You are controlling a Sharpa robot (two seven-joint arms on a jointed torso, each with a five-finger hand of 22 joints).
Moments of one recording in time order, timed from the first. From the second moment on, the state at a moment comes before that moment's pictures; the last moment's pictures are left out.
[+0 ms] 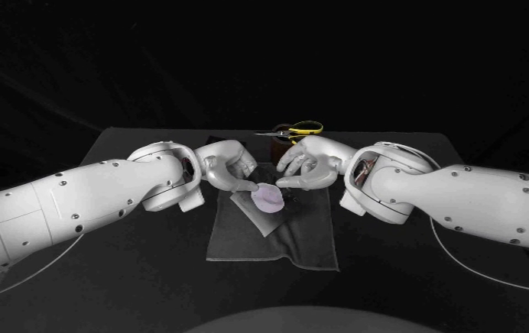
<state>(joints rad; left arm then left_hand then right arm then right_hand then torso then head) 1.20 -0.76 -0.11 1.47 -0.97 -0.01 0.10 1.57 -0.15 0.56 0.16 0.04 1.06 0.12 0.33 0.33 1.20 0.06 0.23 0.09 1.03 0.00 1.24 0.48 0.17 0.89 0.10 1.09 0.63 1.26 -0.85 -0.18 1.72 -1.06 -0.31 -0.14 1.20 -0.21 0.41 0.15 0.08 0.84 0.19 0.19 0.40 1.11 0.13 0.08 0.07 1.14 0.06 0.69 0.52 0.16 1.05 0.16 0.48 0.40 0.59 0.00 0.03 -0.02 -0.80</state>
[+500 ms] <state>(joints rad) 1.20 -0.81 -0.11 1.51 -0.97 -0.07 0.26 1.56 -0.15 0.58 0.14 0.04 1.06 0.12 0.34 0.33 1.20 0.06 0.22 0.09 1.03 0.00 1.24 0.48 0.17 0.89 0.10 1.09 0.63 1.24 -1.00 -0.18 1.76 -0.73 -0.28 0.04 1.25 -0.06 0.24 0.28 0.14 0.96 0.16 0.20 0.38 1.29 0.08 0.17 0.11 1.29 0.00 0.82 0.54 0.18 1.21 0.11 0.51 0.39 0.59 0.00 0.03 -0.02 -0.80</state>
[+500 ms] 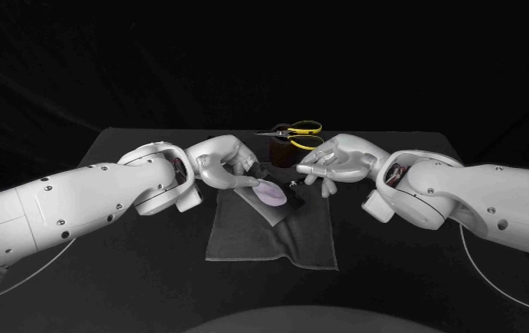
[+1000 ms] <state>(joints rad) 1.20 -0.83 -0.11 1.52 -1.13 -0.20 0.39 1.55 -0.15 0.59 0.13 0.04 1.05 0.12 0.34 0.34 1.20 0.06 0.22 0.09 1.03 0.00 1.24 0.48 0.17 0.88 0.10 1.09 0.63 1.21 -1.03 -0.18 1.81 -0.73 -0.30 0.08 1.30 -0.05 0.30 0.28 0.20 1.01 0.11 0.18 0.37 1.41 0.02 0.34 0.36 1.45 -0.05 1.17 0.96 0.16 1.32 0.06 0.86 0.73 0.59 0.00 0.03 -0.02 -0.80</state>
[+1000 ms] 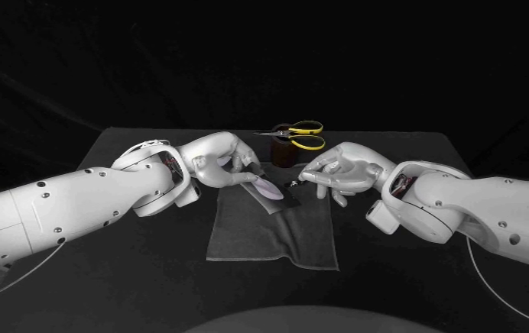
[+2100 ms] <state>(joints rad) 1.19 -0.82 -0.11 1.49 -1.23 -0.24 0.42 1.54 -0.15 0.59 0.13 0.04 1.05 0.12 0.33 0.35 1.20 0.07 0.22 0.09 1.03 0.01 1.24 0.48 0.17 0.88 0.10 1.09 0.63 1.20 -0.94 -0.18 1.82 -1.12 -0.36 -0.05 1.30 -0.16 0.26 0.26 0.16 1.00 0.12 0.15 0.36 1.35 0.03 0.39 0.50 1.45 -0.05 1.20 0.99 0.15 1.27 0.06 0.90 0.78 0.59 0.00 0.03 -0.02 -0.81</state>
